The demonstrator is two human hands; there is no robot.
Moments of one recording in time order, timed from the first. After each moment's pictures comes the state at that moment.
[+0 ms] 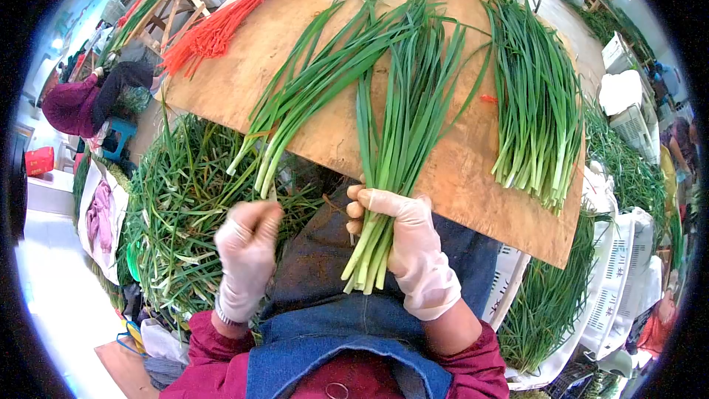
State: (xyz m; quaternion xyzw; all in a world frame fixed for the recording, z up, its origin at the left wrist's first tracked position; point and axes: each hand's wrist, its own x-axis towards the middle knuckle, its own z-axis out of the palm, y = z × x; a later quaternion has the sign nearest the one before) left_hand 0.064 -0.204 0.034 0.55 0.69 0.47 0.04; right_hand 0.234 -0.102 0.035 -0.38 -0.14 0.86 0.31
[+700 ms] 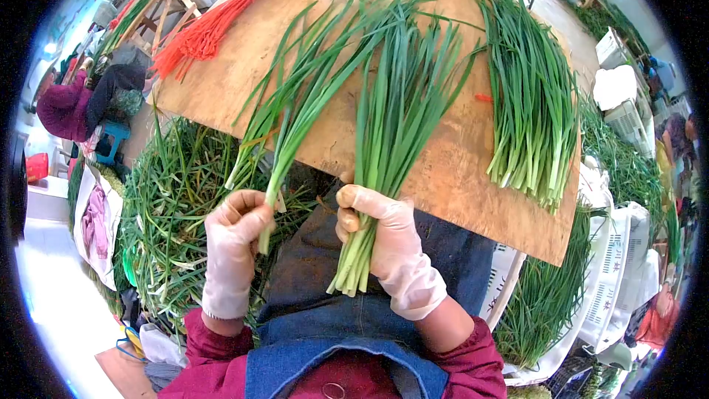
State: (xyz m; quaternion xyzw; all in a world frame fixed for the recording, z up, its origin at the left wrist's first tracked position) left_hand 0.056 -0.195 0.060 0.21 0.64 0.57 0.47; right_hand 0.220 -0.107 0.029 -0.30 -0.15 0.87 0.35
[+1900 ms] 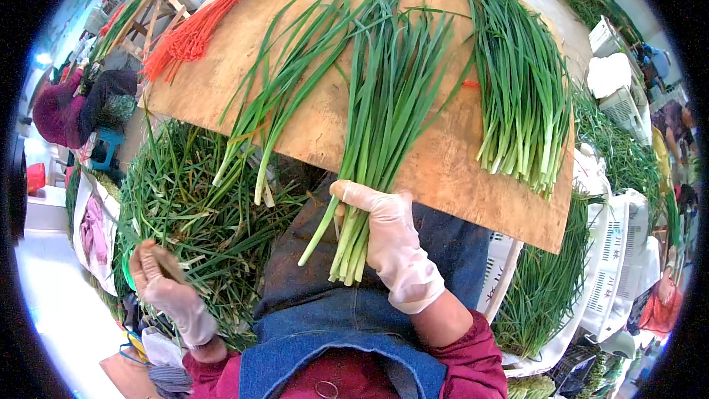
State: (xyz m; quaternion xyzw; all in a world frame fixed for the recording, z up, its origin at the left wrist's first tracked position) left_hand 0.027 -0.264 0.051 0.12 0.71 0.70 -0.04; right_hand 0.225 -0.108 0.034 -0.45 -0.20 0.79 0.37
